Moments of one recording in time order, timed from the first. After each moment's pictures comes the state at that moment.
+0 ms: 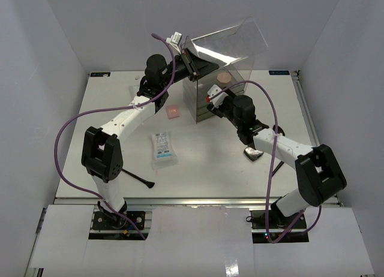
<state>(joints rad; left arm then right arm) -0.48 1.83 1.60 0.50 0.62 -1.19 0.57 1.51 0.92 0.44 0.03 -0.64</state>
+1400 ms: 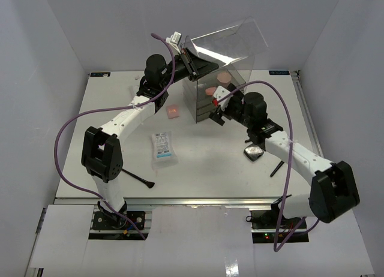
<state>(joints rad) -0.48 1.83 1.60 0.51 0.62 -1.19 0.52 1.31 0.92 0.15 -0.29 -0.62</state>
